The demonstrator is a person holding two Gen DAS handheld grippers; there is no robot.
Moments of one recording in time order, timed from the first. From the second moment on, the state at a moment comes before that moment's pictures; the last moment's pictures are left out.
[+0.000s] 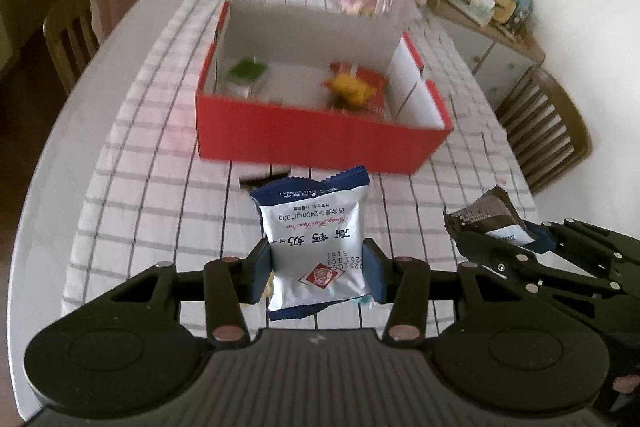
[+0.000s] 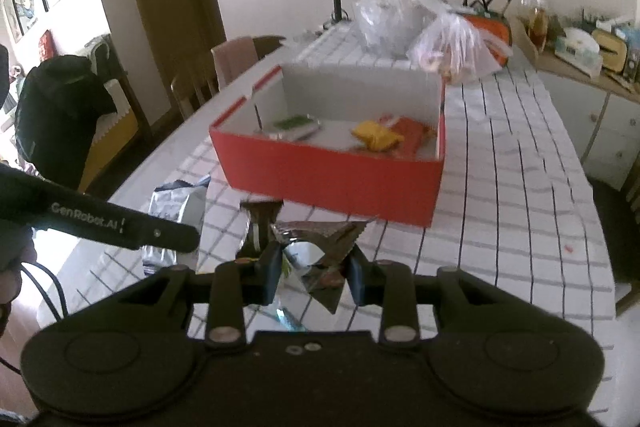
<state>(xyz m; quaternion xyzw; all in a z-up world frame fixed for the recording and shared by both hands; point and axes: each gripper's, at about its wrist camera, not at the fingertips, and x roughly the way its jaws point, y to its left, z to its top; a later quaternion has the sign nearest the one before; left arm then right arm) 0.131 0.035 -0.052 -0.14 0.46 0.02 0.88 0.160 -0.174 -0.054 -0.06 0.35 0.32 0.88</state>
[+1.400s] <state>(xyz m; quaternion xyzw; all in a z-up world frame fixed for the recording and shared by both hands) 0.319 0.087 -0.044 -0.07 0.47 0.07 0.88 0.351 -0.104 -0.059 -0.07 0.39 0.30 0.87</state>
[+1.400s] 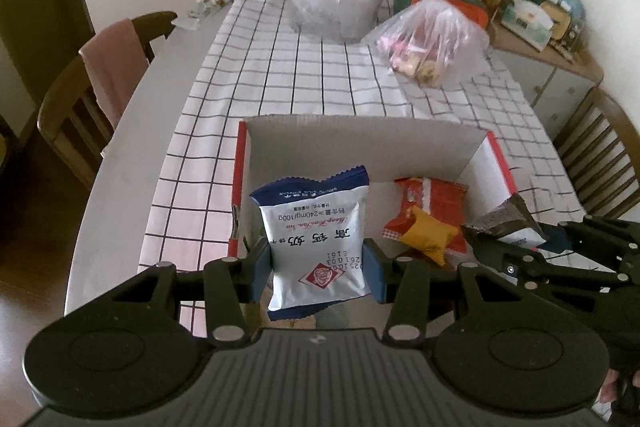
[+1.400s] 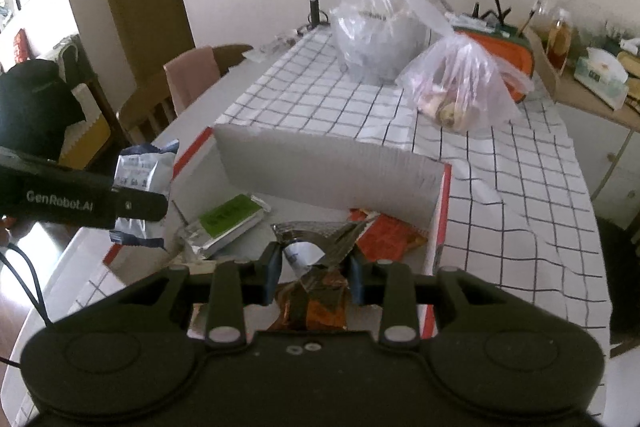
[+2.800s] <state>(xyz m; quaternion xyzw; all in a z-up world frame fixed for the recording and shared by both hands) 0.339 0.090 -0.090 -0.08 0.51 0.07 0.85 0.366 -0.093 -0.102 -0.08 0.44 0.28 0.85</state>
